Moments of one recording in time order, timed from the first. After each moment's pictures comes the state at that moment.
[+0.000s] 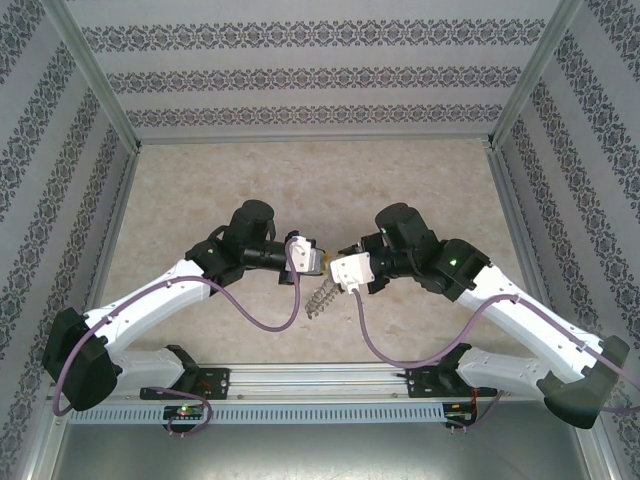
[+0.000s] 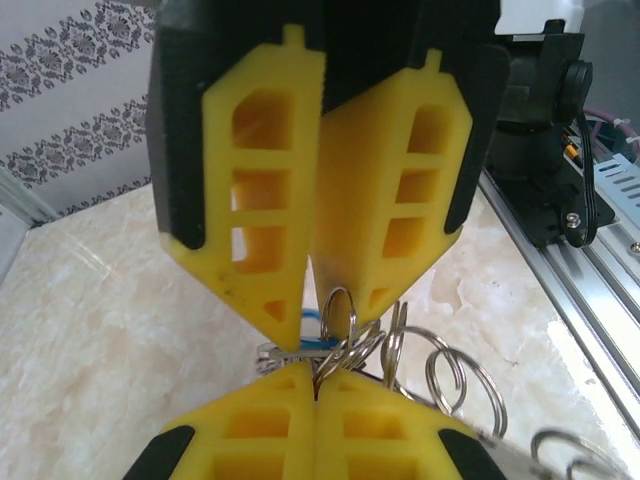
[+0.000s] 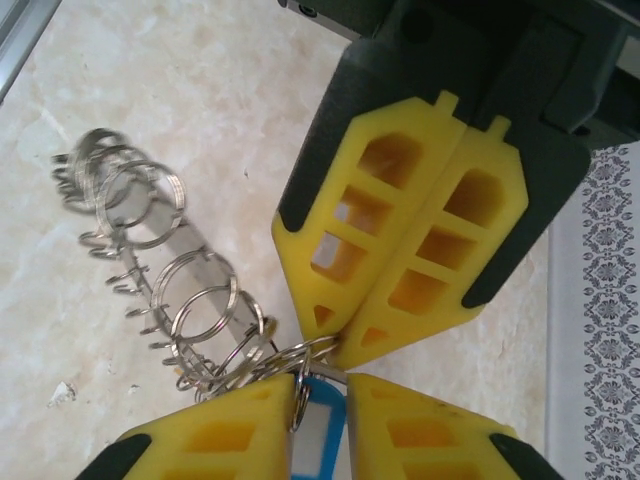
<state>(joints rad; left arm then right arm) -0.69 1.23 0.93 -0.19 0.74 0.73 0.78 1.07 1.09 -0.76 -0.31 -1.09</state>
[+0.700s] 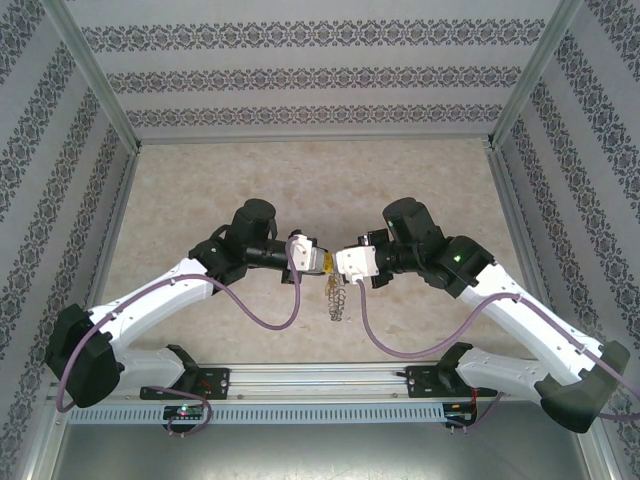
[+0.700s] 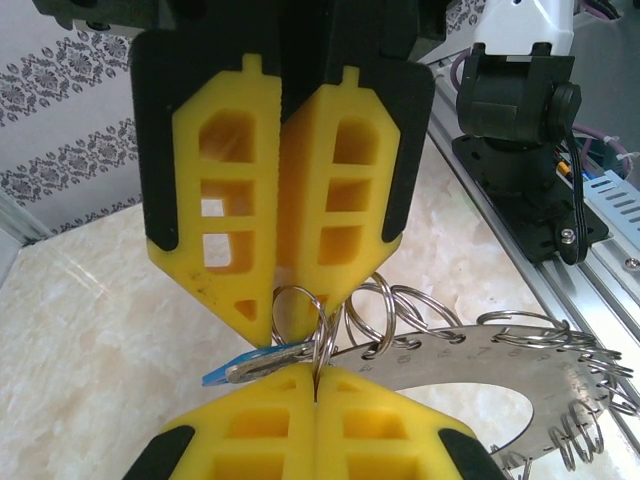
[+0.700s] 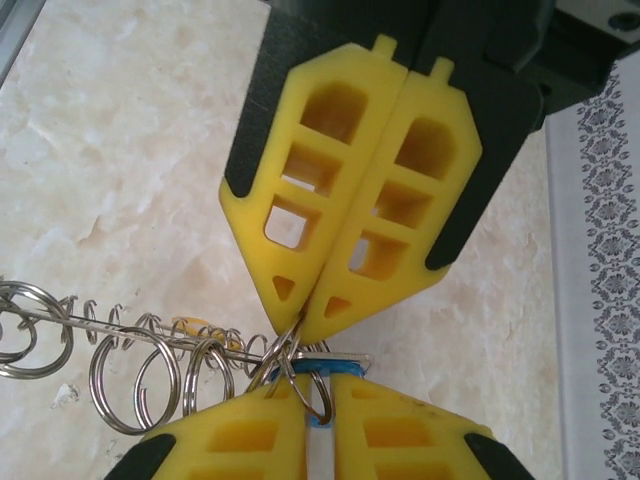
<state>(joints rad) -0.69 1.26 0.93 -0.14 0.78 0.72 0.72 1.06 1.09 -0.76 -0.36 -1.07</state>
